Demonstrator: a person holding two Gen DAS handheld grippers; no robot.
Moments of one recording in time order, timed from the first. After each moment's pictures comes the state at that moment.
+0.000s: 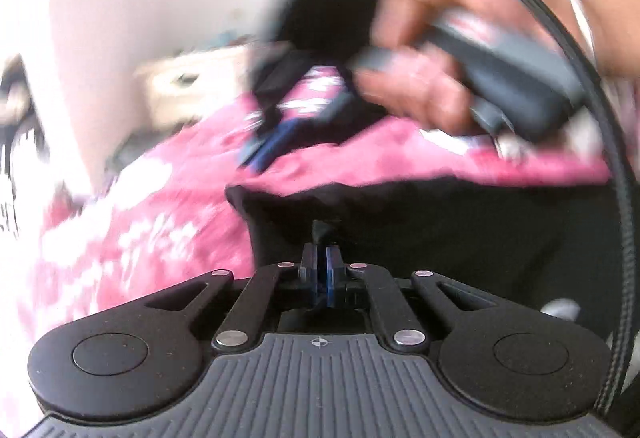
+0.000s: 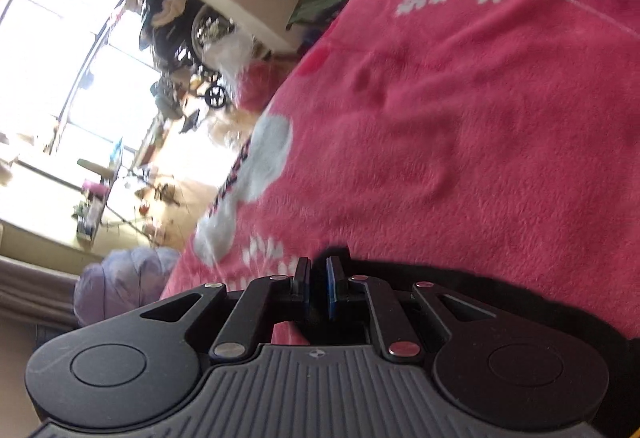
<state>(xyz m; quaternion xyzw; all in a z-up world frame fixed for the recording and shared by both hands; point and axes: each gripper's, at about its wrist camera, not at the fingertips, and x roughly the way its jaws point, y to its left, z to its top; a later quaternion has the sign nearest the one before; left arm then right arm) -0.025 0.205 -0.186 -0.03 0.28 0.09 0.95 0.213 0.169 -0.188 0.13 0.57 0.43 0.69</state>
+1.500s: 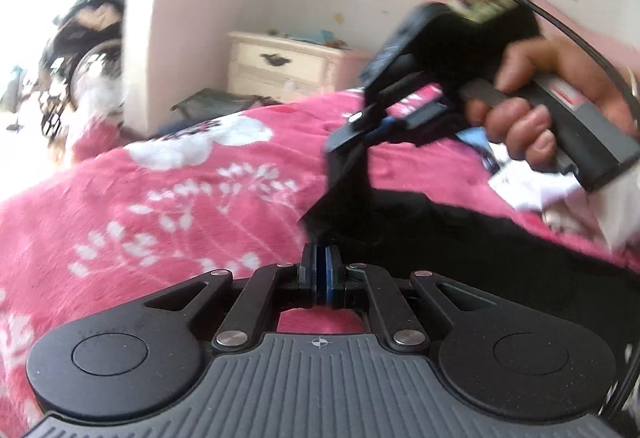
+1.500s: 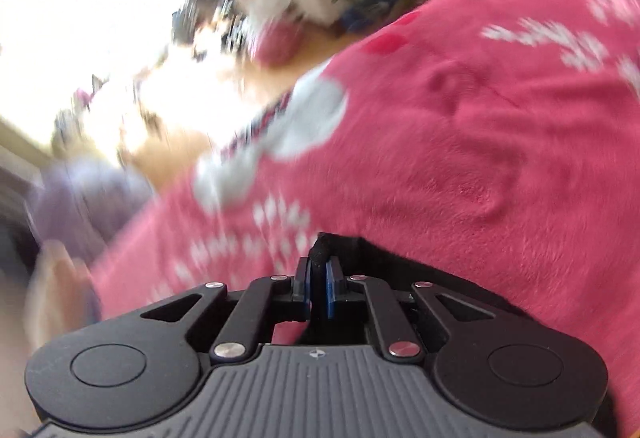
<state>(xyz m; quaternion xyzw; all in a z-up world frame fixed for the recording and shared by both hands) -0.078 0.243 -0.198 -0.15 0.24 0.18 0.94 0.184 0.206 -0.167 0.02 0.55 0.47 0.69</state>
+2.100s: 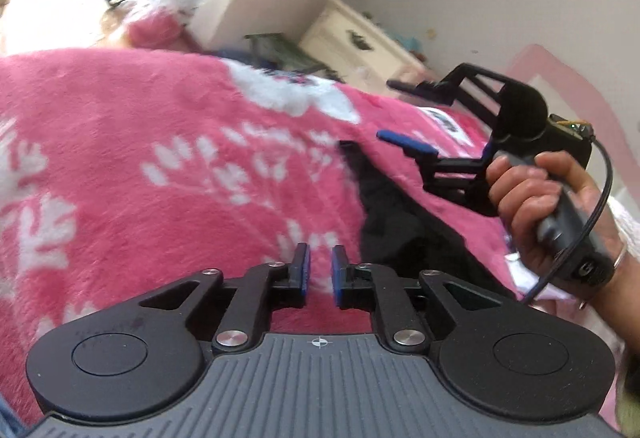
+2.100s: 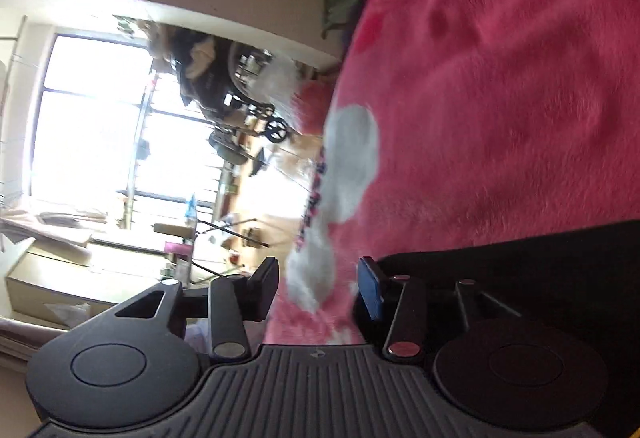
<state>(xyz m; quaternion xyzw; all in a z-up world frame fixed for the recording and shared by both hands) -0.111 0.303 -0.214 -0.35 0.22 0.21 0.89 0.204 0.222 -0.218 0.30 0.58 0.45 0.61</state>
